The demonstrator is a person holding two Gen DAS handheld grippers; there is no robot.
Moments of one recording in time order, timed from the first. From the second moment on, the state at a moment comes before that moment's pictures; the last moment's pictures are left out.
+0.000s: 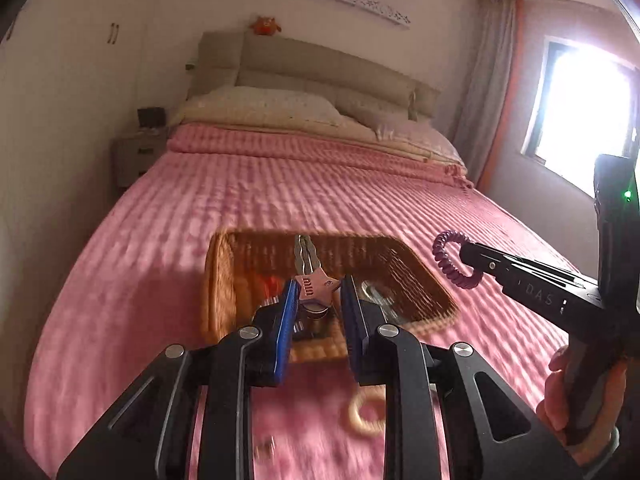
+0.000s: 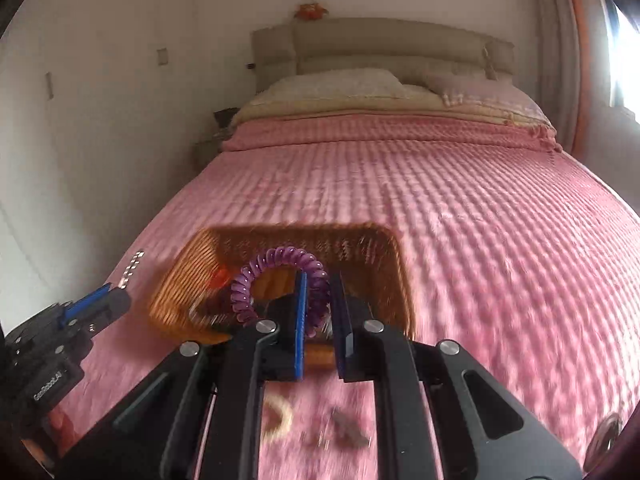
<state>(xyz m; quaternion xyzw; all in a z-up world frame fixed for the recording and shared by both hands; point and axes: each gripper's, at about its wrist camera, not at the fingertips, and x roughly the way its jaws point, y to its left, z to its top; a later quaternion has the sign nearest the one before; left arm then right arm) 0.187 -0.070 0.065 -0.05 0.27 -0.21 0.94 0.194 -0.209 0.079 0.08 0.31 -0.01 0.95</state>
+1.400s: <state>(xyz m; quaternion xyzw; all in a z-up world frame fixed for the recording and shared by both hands) 0.140 -0.028 0.047 -0.06 0.29 -0.22 0.93 0.155 -0.227 0.037 0.10 0.37 0.01 0.92</state>
